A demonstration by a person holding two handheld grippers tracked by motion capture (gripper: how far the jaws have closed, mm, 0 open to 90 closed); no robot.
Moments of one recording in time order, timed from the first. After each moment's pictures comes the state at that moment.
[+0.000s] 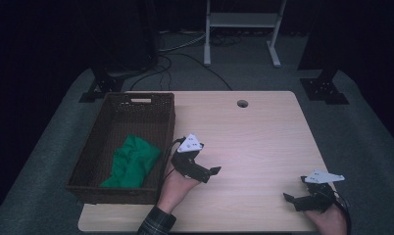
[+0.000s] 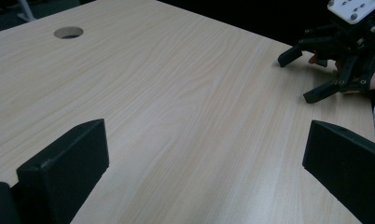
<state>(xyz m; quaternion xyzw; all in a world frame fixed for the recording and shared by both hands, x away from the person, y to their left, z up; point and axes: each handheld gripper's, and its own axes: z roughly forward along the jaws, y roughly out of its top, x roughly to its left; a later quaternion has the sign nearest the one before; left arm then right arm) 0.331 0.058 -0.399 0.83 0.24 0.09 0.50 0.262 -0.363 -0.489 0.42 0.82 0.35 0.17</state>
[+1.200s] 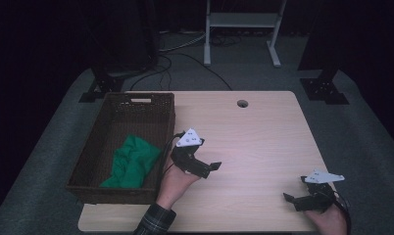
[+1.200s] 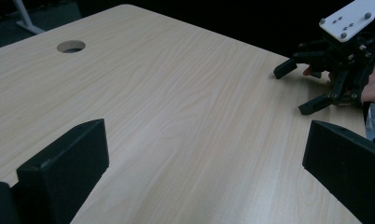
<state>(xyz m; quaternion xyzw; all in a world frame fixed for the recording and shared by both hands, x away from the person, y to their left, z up) 0.337 0.058 -0.384 0.82 0.23 0.09 0.51 0.262 -0.363 -0.489 0.42 0.82 0.35 0.17</state>
